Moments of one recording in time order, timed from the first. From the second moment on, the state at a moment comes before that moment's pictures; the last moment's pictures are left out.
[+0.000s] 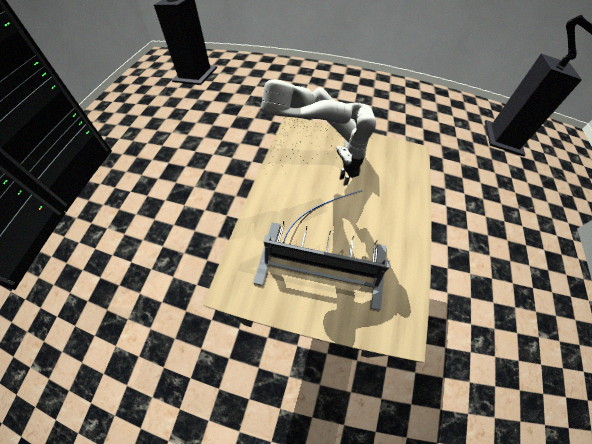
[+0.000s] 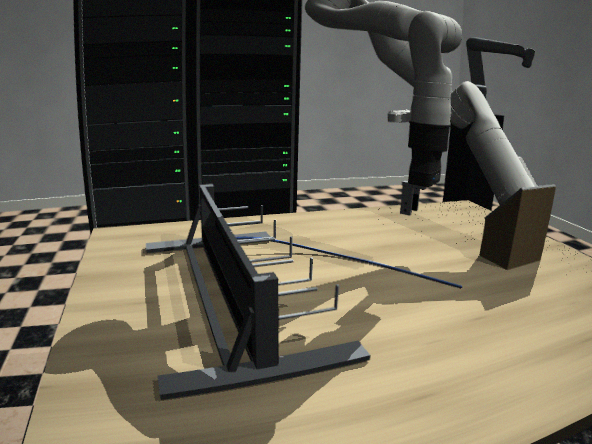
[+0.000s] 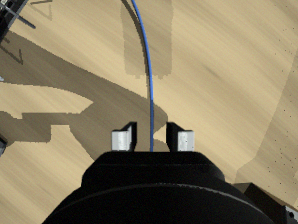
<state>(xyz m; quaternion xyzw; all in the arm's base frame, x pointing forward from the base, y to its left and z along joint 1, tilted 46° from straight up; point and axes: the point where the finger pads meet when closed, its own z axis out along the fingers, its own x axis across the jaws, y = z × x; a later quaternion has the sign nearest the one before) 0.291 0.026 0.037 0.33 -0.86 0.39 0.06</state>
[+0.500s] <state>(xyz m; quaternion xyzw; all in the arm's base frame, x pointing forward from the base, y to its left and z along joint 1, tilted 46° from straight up) 0.302 -0.009 0.001 0.33 -0.86 0.39 0.06</state>
